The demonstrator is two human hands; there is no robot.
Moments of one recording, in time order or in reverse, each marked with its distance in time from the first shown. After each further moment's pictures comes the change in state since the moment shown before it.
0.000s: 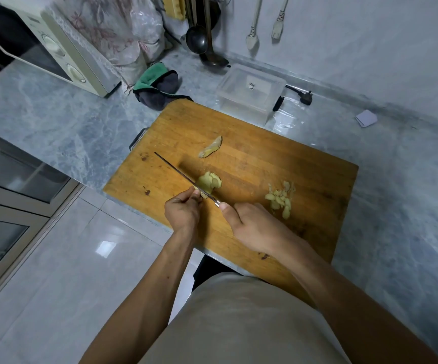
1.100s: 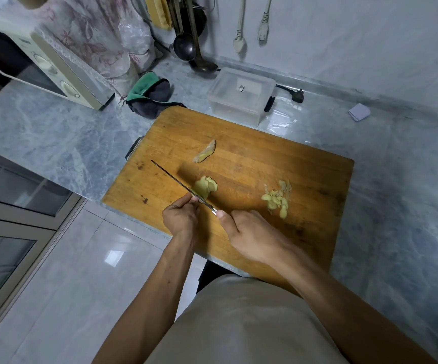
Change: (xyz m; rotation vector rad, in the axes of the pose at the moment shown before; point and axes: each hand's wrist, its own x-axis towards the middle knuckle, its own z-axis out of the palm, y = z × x) left_hand -0.012 0.010 0.006 -0.036 0.047 -0.071; right_hand -0.019 -0.011 -0.003 0.021 0.052 0.028
